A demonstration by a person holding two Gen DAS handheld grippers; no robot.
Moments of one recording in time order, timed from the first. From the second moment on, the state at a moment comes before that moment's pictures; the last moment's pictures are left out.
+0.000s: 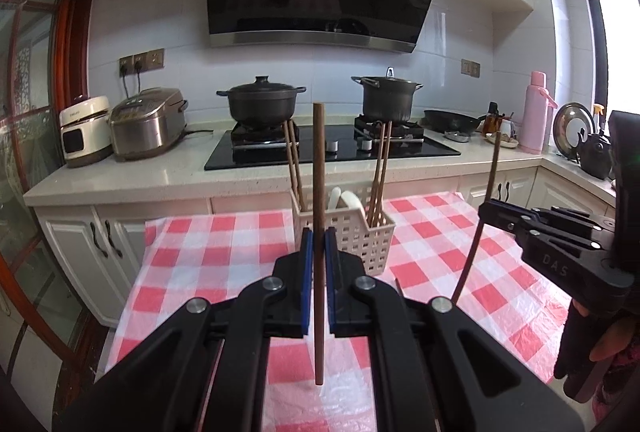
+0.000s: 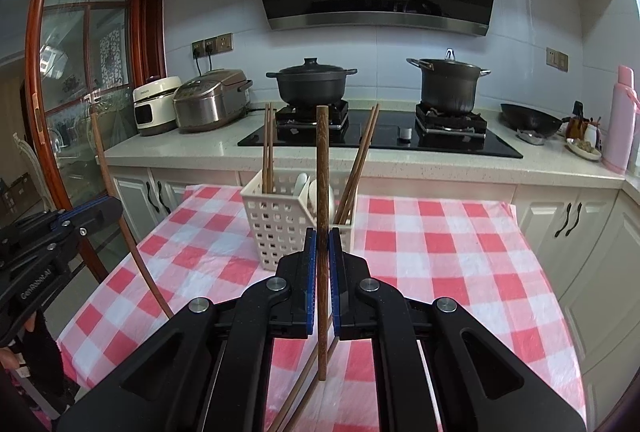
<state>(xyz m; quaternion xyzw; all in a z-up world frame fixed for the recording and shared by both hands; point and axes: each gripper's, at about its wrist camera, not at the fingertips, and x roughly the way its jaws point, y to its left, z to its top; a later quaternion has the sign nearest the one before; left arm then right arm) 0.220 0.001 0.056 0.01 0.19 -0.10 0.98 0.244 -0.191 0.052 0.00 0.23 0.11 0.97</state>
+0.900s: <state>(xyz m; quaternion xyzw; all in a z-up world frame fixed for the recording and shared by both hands) 0.328 -0.019 0.181 0.02 0.12 -0.11 0.99 0.343 -0.192 0.123 0.00 0.17 0.11 0.98</state>
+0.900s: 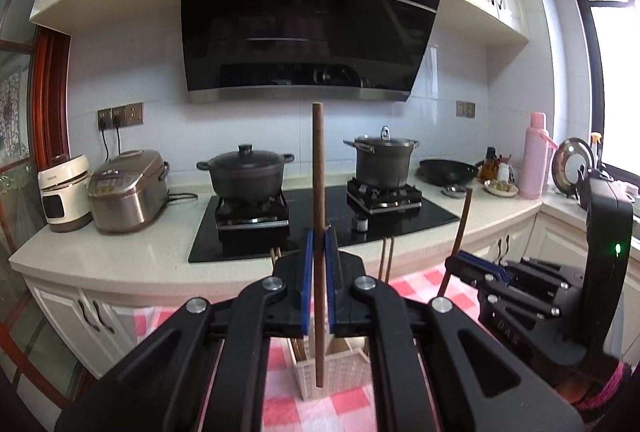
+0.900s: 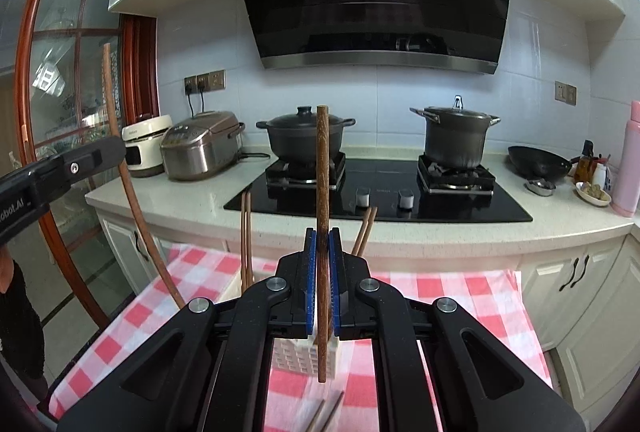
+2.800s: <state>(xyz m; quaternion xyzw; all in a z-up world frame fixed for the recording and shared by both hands) 0.333 0.017 0.007 -0.03 0.24 -0.01 0.97 0.355 -0.234 -0.003 0.09 0.30 0.09 0.94</state>
